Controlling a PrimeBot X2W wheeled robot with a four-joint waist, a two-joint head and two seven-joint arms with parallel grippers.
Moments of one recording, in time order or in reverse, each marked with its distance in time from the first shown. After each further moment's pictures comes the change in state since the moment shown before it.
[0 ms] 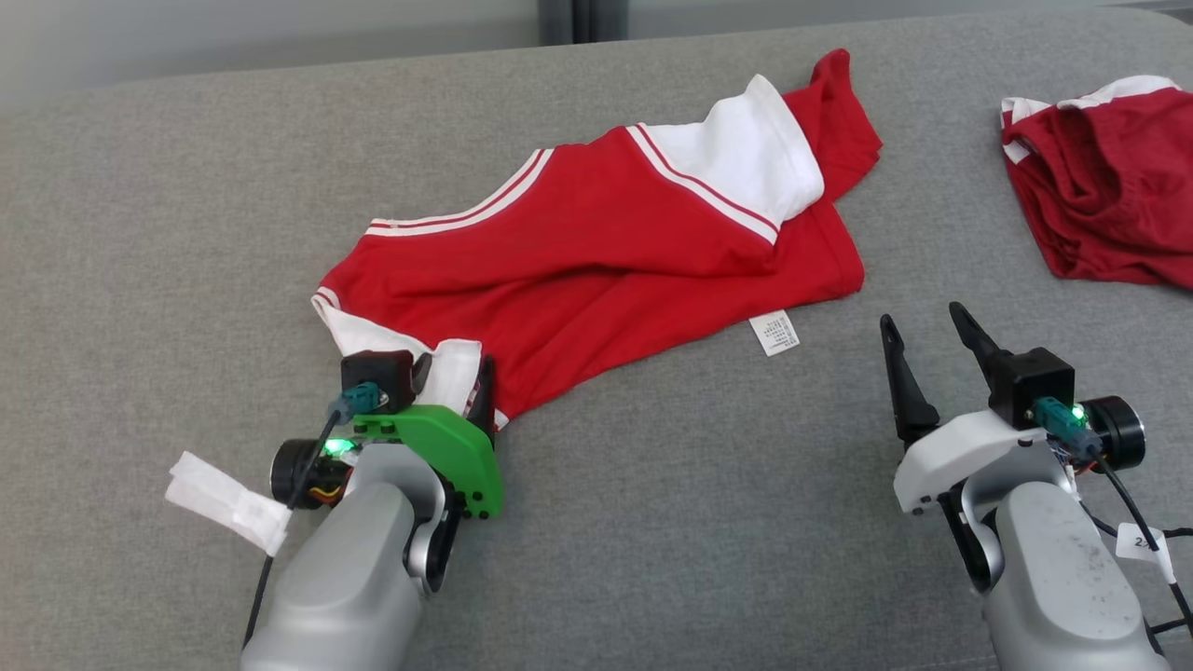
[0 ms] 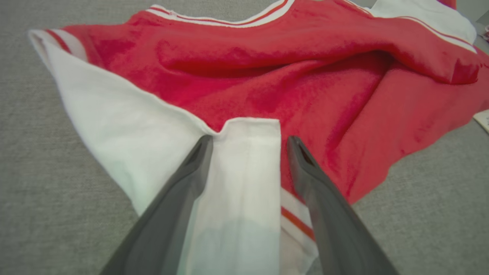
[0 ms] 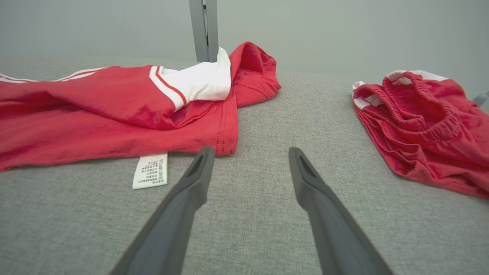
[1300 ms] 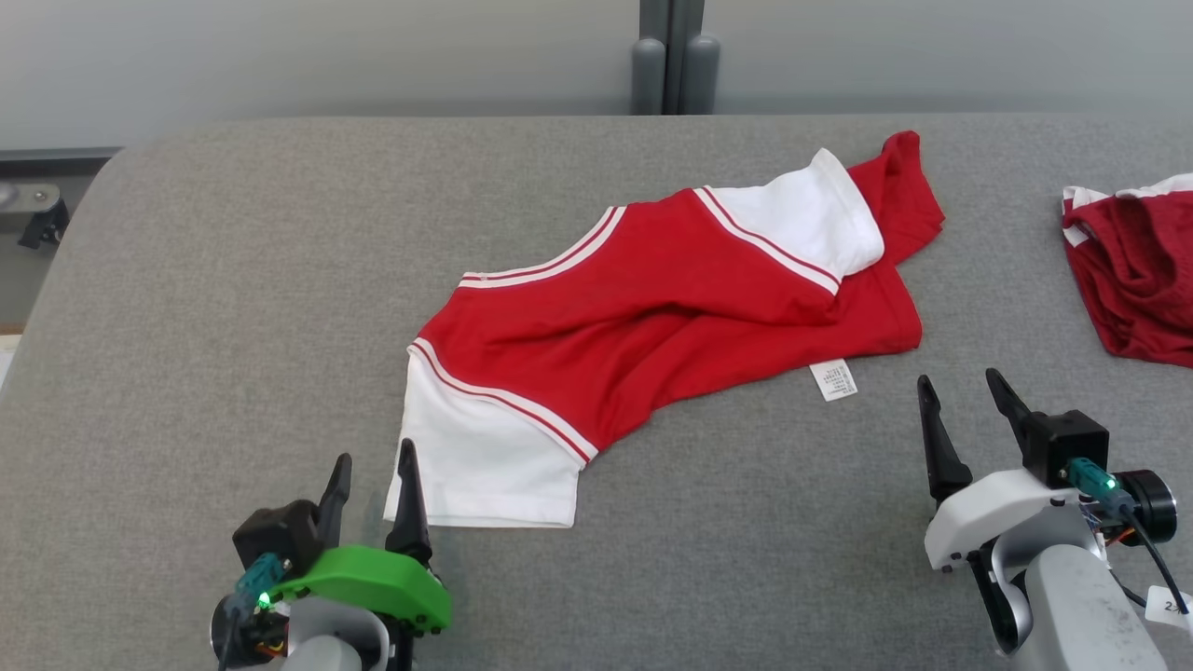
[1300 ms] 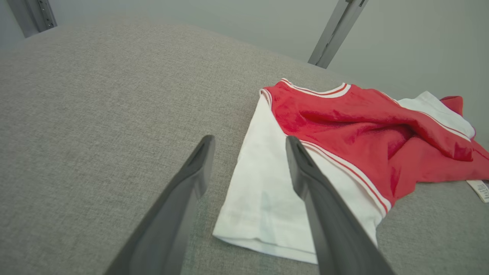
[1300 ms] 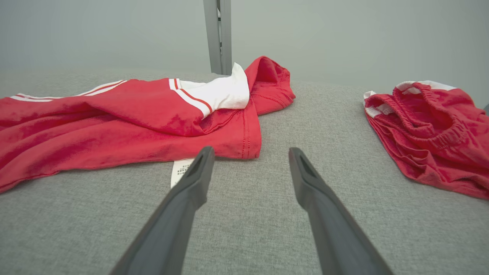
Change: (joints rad) left arm 0.410 0.007 0.287 -0.416 0.080 0.022 -0.098; right arm 0.107 0.000 -0.068 -0.017 0.014 0.000 0.000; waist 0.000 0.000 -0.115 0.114
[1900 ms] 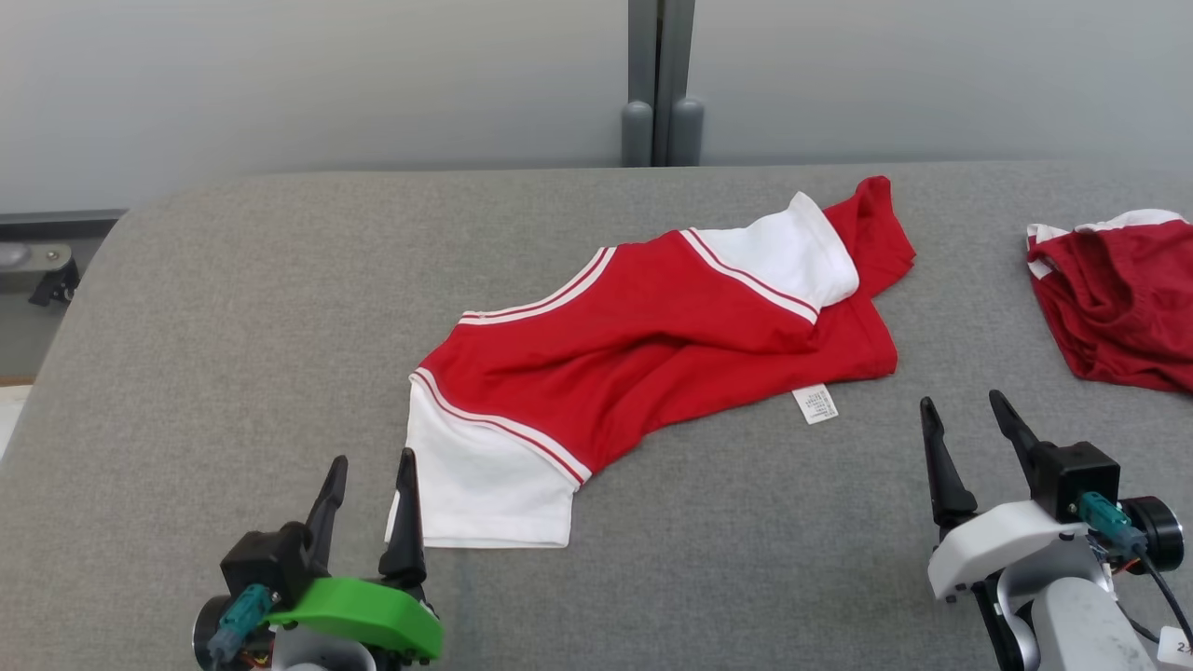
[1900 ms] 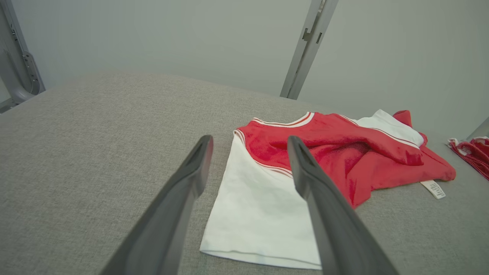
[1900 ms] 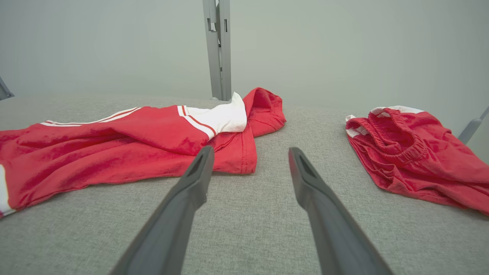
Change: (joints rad) left arm 0.100 -0.005 0.082 -0.138 0.139 -0.110 0.000; right arm 0.088 0.000 0.015 -0.100 0.030 0.000 0.000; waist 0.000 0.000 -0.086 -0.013
